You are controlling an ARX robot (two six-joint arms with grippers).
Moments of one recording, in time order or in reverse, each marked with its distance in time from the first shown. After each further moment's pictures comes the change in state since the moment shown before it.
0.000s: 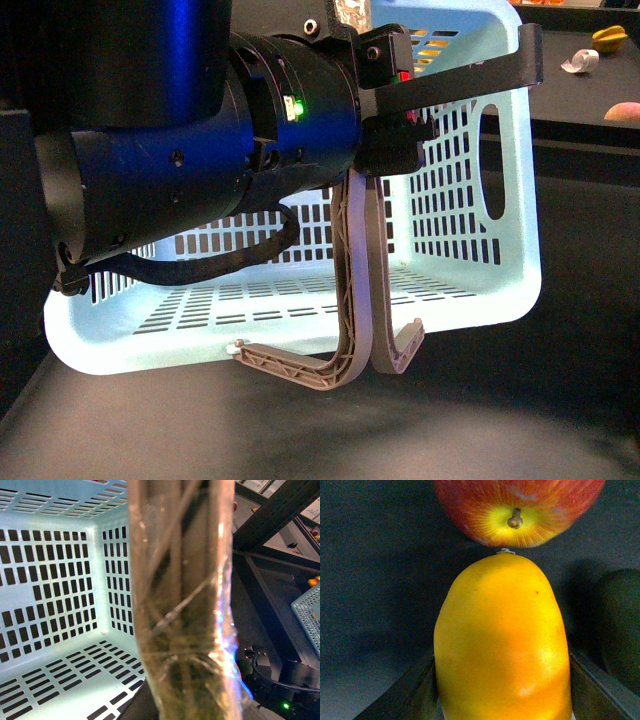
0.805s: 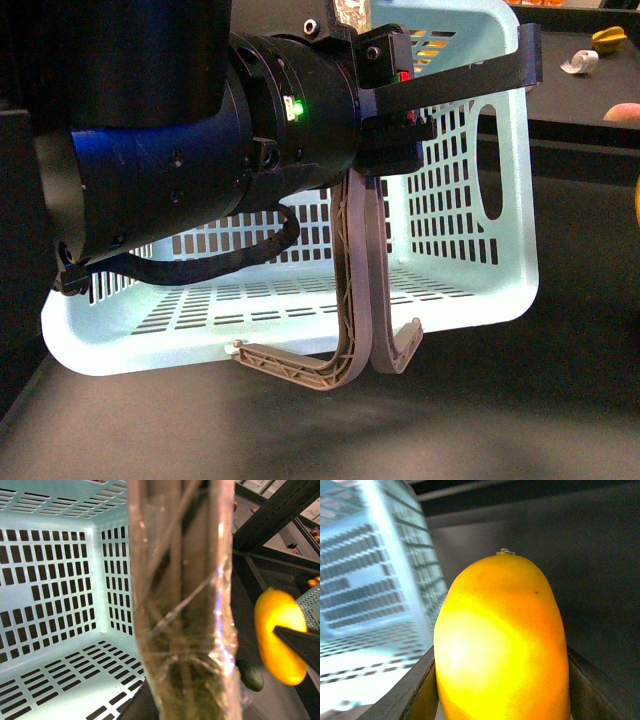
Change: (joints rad) left arm 0.000 0.000 0.000 0.000 -0.001 0.000; right arm 0.280 -1.128 -0.397 -0.356 -0.522 0.258
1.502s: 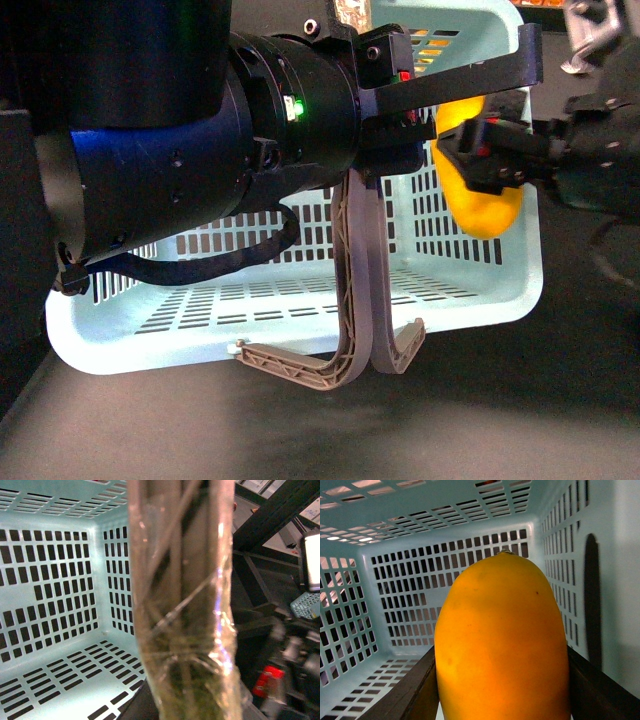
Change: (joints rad) left arm 0.000 0.000 0.000 0.000 0.002 0.000; right arm 0.531 0.213 0.187 0.159 0.428 0.210
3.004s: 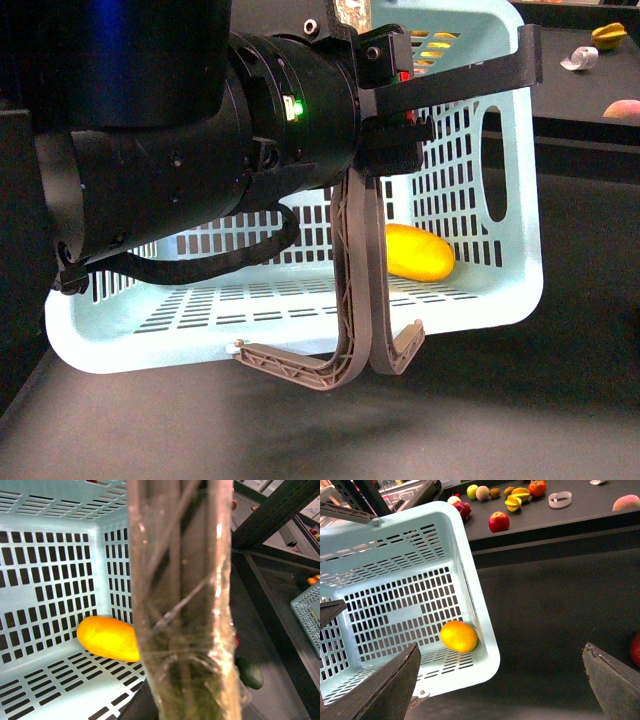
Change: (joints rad) left arm 0.000 0.003 -0.001 0.000 0.001 0.000; right arm -0.124 -1.345 -0.493 -0.711 0.233 -0.025
